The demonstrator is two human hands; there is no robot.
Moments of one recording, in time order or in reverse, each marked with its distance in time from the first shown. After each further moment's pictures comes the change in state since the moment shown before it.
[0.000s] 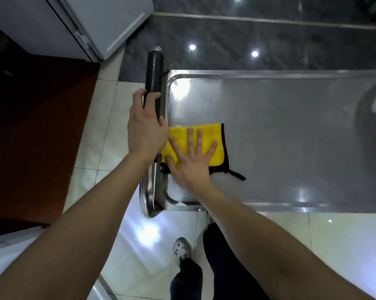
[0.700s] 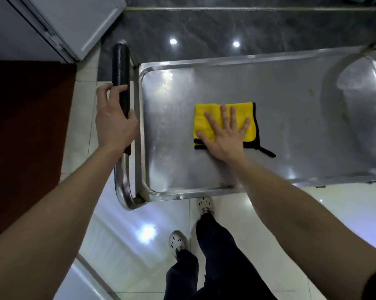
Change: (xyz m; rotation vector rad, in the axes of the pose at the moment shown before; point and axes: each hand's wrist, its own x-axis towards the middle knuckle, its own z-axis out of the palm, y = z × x) left_hand 0.000 -0.006 0.000 -0.056 -0.030 -0.007; right_hand 0.002 0.164 -0.065 -0.089 -0.130 0.249
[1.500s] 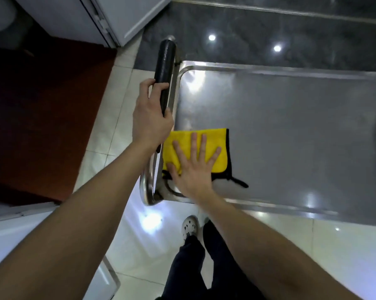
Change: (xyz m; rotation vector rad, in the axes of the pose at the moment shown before) left_hand -0.001 0.003 -0.002 0.008 0.044 -0.007; right_hand -0.072 -0.158 0.055 0.149 0.074 -0.330
